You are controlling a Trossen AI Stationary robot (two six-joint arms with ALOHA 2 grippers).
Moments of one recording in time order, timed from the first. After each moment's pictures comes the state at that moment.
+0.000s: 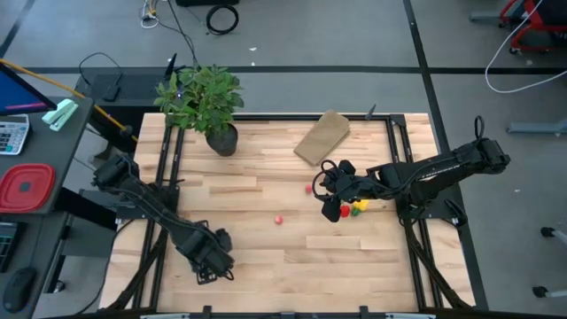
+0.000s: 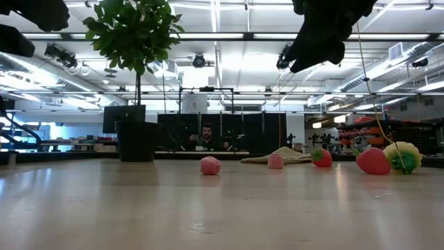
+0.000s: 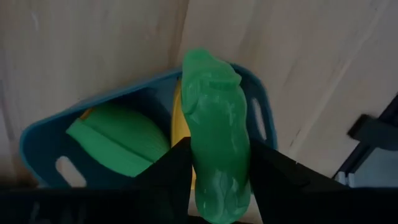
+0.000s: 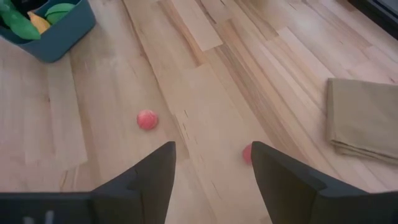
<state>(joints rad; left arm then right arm) -0.68 1.64 1.16 -1.07 0.12 -0.93 0.19 1.28 0.94 -0.47 0.35 0.53</state>
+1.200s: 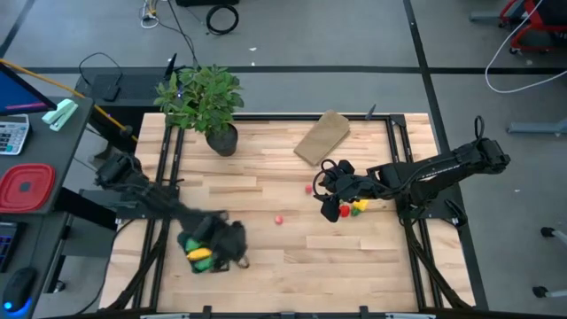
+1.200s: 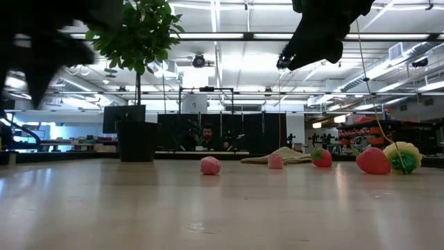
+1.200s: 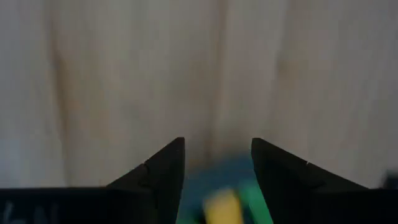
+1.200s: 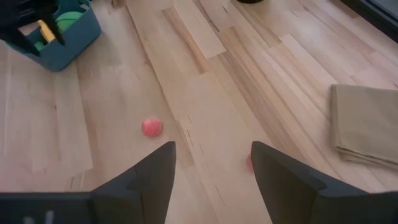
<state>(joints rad) -0.53 1.64 1.16 -0.93 -0.04 -0.60 0.19 1.28 0.94 -0.44 0.35 0.53</state>
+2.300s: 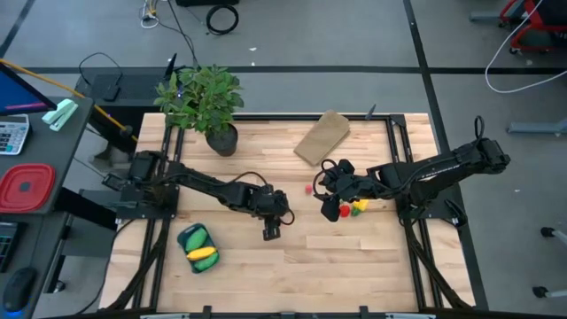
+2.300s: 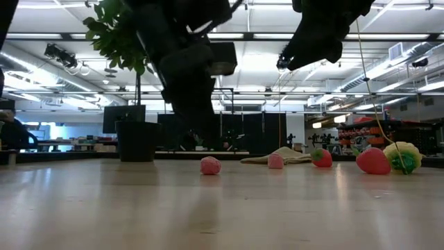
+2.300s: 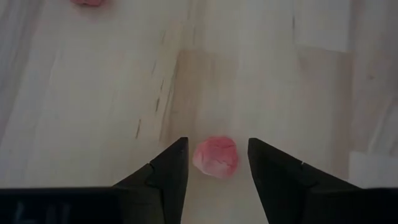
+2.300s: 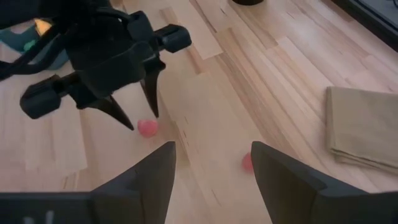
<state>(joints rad) -0.17 1.85 1.16 -0.31 -0.11 -0.30 0.19 1.28 0.94 -0.44 0.36 0.51</state>
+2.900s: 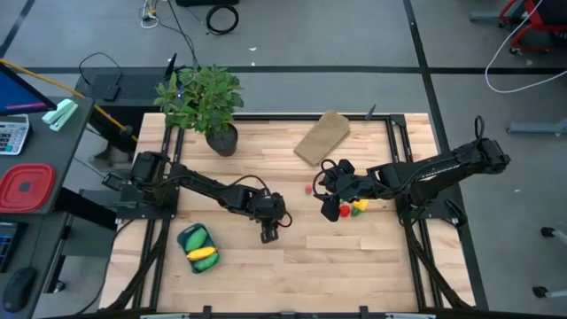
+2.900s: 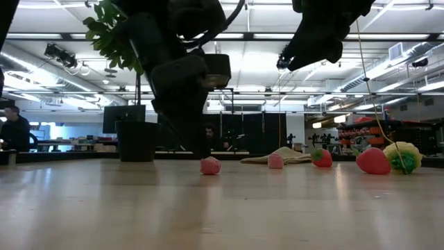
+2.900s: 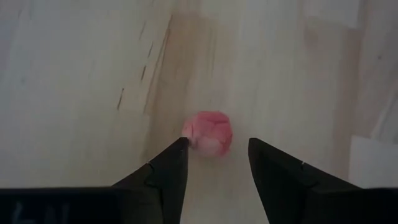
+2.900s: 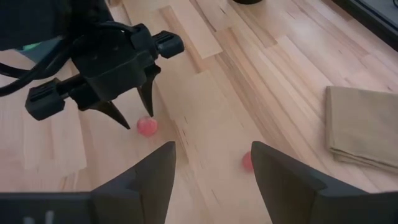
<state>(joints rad) -0.18 1.87 1.12 -0.30 -0.08 -0.38 0.19 1.28 0.94 -0.45 0.36 0.51</state>
